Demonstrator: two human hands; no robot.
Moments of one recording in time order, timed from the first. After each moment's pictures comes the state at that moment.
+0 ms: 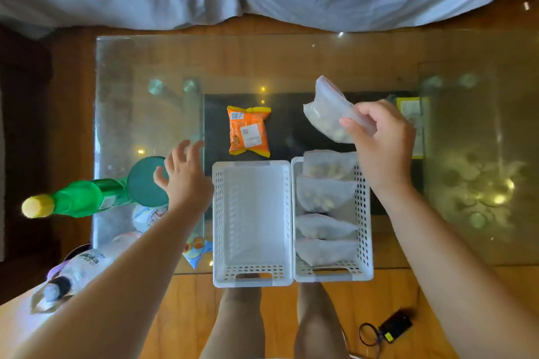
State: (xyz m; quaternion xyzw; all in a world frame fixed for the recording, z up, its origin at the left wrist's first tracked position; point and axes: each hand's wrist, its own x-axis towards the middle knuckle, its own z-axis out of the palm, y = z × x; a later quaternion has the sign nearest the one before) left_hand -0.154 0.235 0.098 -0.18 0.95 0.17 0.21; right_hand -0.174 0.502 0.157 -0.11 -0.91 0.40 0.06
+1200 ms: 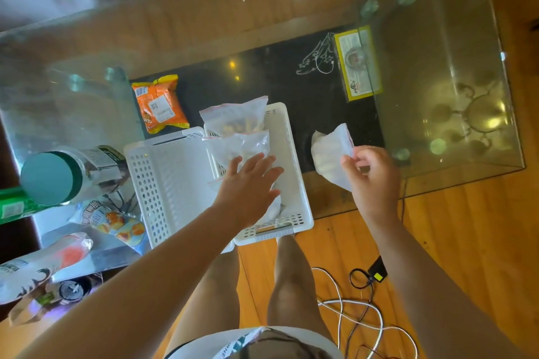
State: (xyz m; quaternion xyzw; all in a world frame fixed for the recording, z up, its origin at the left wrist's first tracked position) left_hand -0.062 0.434 0.077 0.32 0.89 0.01 0.32; right_hand 0.004 0.637 0.076 -0.32 -0.87 0.37 0.01
